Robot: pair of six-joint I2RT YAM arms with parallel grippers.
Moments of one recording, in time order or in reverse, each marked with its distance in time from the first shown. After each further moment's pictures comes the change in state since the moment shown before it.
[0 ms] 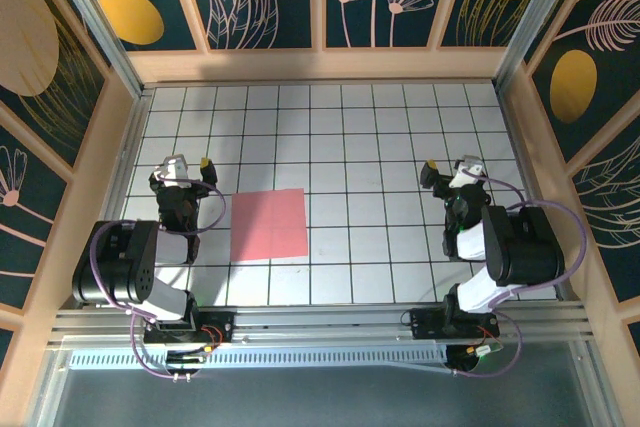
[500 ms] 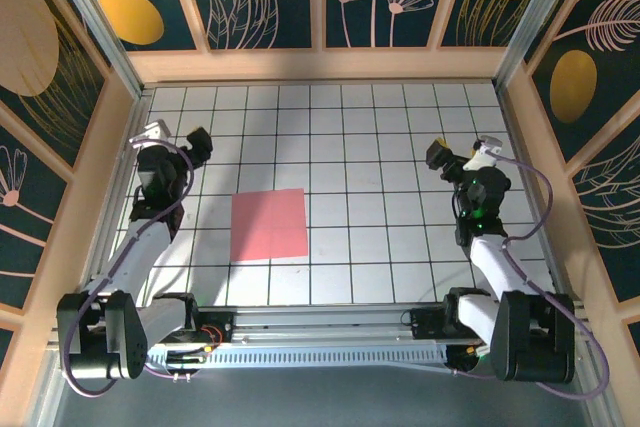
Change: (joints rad) left arm 0.001 -0.369 0.377 -0.913 0.171 -0.377; right arm -0.014 -0.514 0.177 -0.665 -0.142 0.240
